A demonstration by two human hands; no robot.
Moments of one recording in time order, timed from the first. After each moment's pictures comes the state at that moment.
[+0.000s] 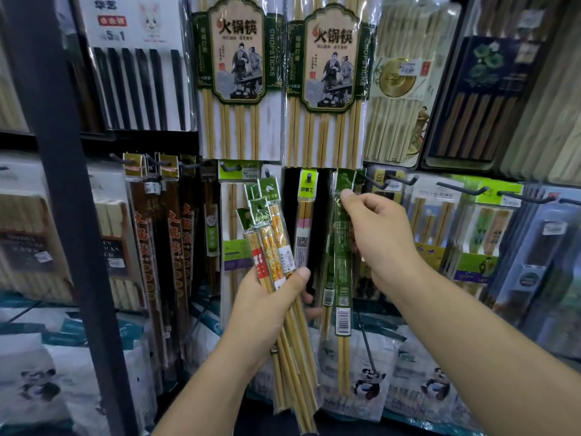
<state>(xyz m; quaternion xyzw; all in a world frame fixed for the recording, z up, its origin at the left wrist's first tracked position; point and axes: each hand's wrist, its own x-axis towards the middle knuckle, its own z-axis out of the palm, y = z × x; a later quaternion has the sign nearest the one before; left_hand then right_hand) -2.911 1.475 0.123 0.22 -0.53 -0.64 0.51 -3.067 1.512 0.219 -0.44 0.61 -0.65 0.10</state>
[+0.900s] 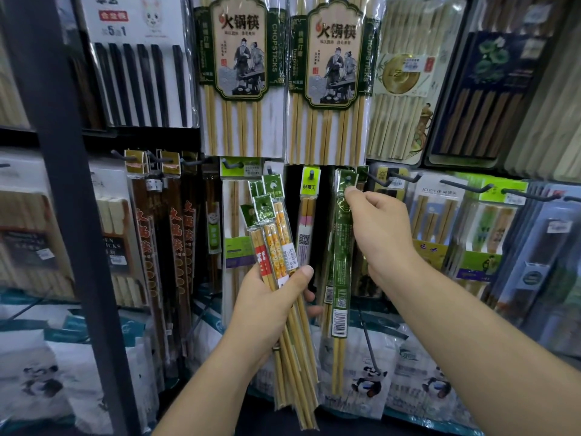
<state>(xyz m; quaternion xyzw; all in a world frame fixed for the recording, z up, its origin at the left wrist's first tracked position) -2.912 1.474 0.121 0.22 -0.55 -0.62 0.52 -3.065 1.504 0.219 -0.44 0.60 -0.66 0.08</state>
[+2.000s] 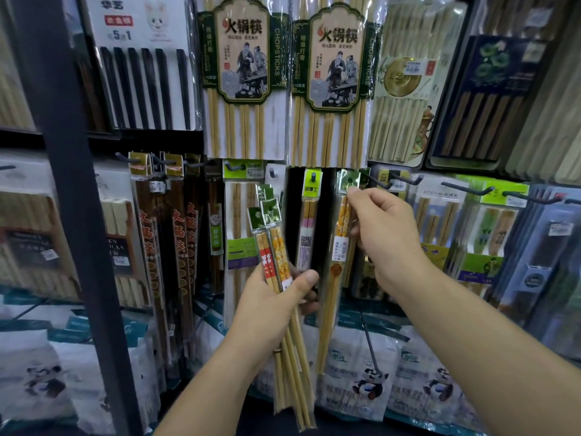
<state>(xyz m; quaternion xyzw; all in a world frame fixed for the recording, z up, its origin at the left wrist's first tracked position) -2.911 1.476 0.122 0.24 -0.57 -0.60 0.51 -3.060 1.518 0.224 -0.45 0.55 -0.69 0.14</state>
